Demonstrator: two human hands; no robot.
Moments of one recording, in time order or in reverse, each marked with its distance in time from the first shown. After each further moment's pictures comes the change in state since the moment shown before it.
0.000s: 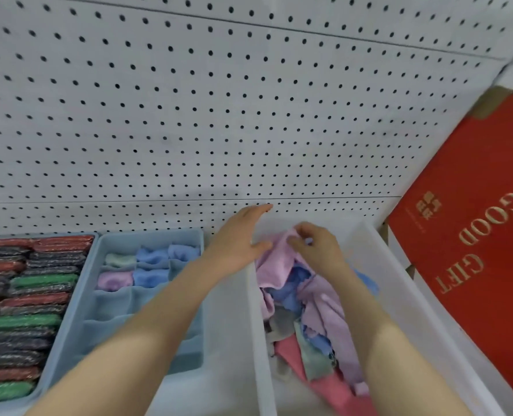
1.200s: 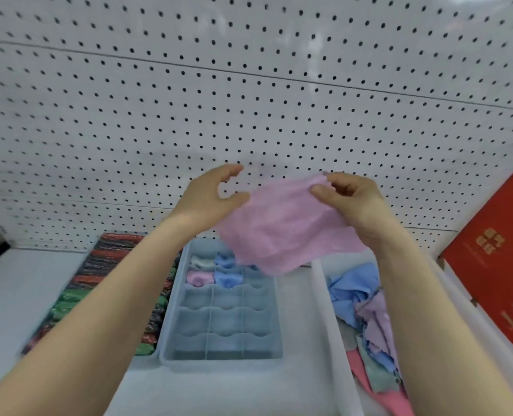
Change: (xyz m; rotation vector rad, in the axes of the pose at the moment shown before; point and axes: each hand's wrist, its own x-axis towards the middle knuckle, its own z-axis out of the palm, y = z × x) left_hand -0.093 -0.021 -0.206 -0.074 0.300 -0.173; right_hand -0.025 -0.184 -0.018 0.588 -0.025 -0.318
